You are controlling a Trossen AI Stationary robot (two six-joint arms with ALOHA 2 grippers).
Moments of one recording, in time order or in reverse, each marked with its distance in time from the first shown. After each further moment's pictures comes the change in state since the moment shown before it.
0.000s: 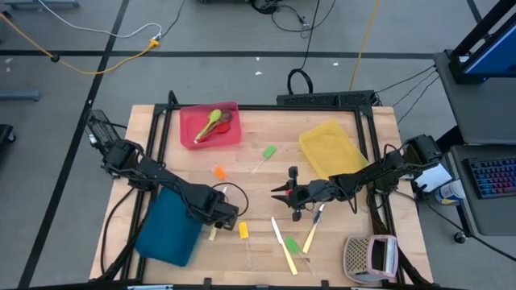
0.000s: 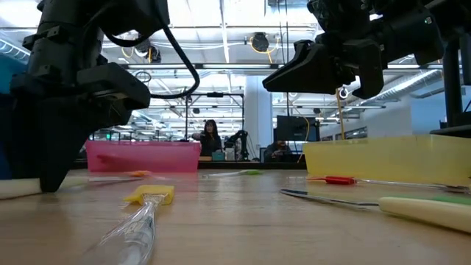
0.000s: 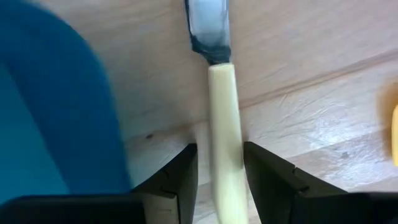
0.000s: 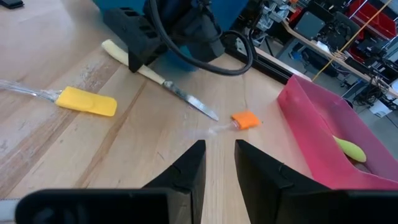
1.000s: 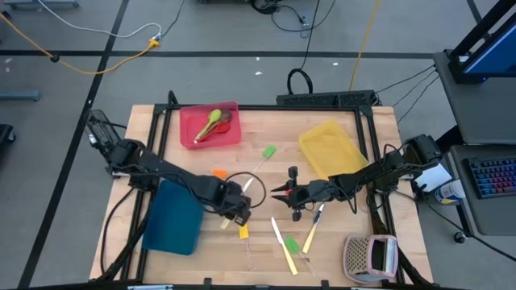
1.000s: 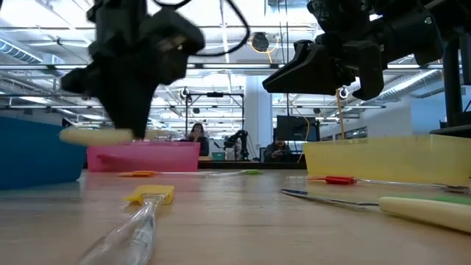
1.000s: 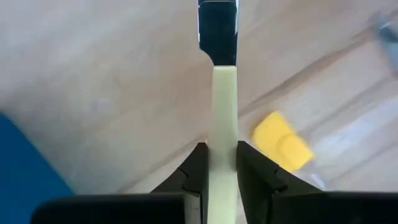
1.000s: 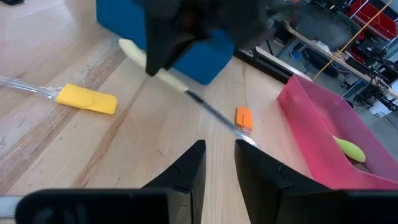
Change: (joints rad) left arm 0.069 0.007 0.256 -0.184 -0.154 0.298; right arm 0.000 0.000 0.001 -0.007 0.001 -0.007
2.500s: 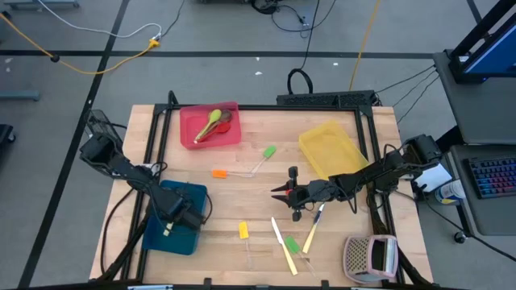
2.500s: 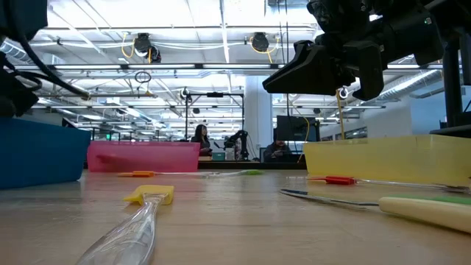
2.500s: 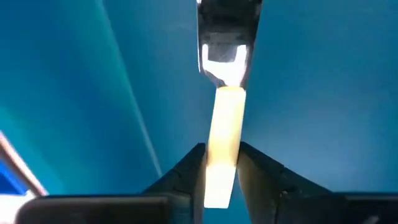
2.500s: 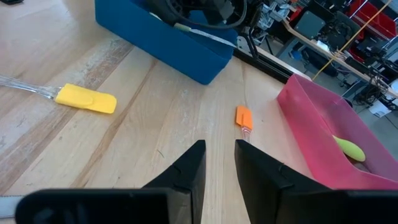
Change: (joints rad) left arm -0.288 -0.267 -0.467 -0.243 0.271 -0.537; right arm 0.000 0.000 0.000 0.000 0.002 0.001
